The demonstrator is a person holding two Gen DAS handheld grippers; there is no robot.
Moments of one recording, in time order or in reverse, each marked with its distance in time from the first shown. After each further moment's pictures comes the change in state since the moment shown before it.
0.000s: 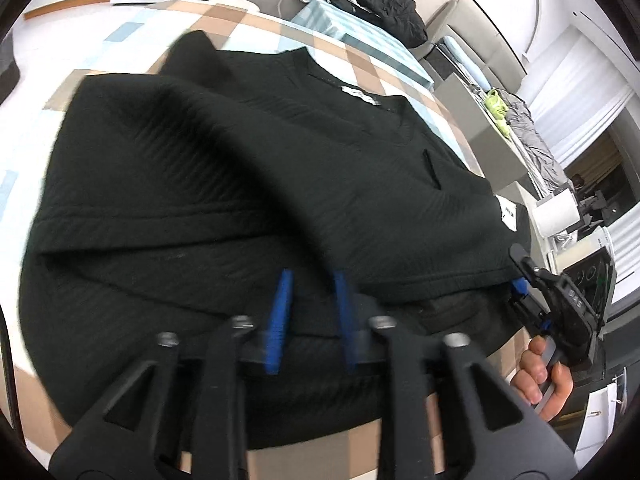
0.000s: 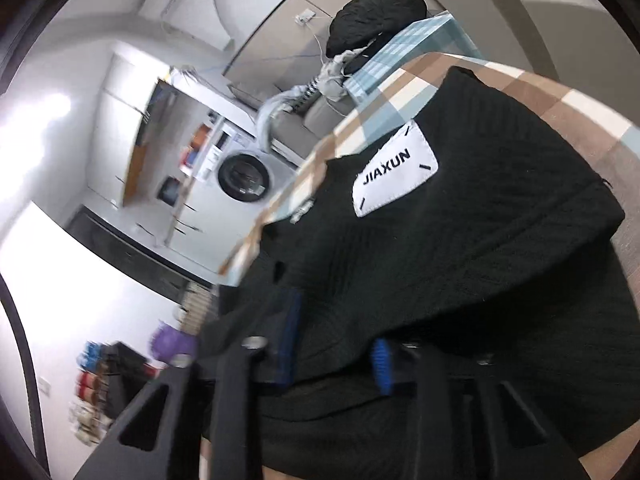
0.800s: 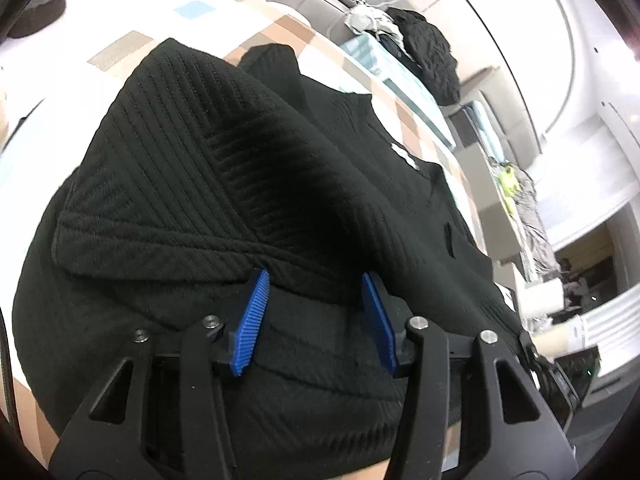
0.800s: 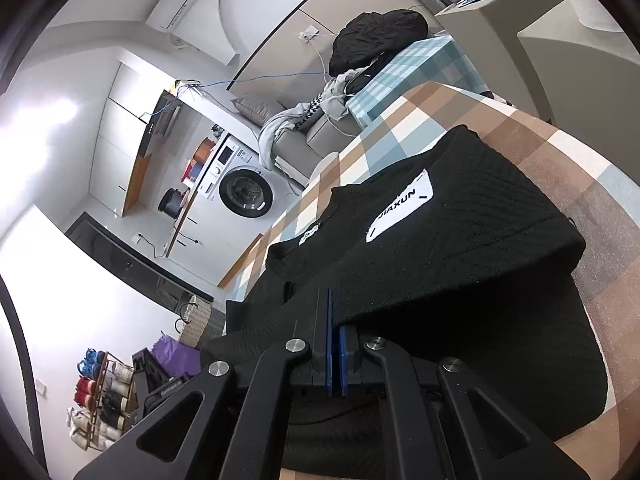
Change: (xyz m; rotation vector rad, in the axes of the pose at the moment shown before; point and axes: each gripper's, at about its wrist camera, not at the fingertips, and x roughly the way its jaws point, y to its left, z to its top) left arm 0.006 0.056 0.023 -0.263 -0.101 -0.038; right arm -0.034 0.012 0.018 0.016 -0.066 0.032
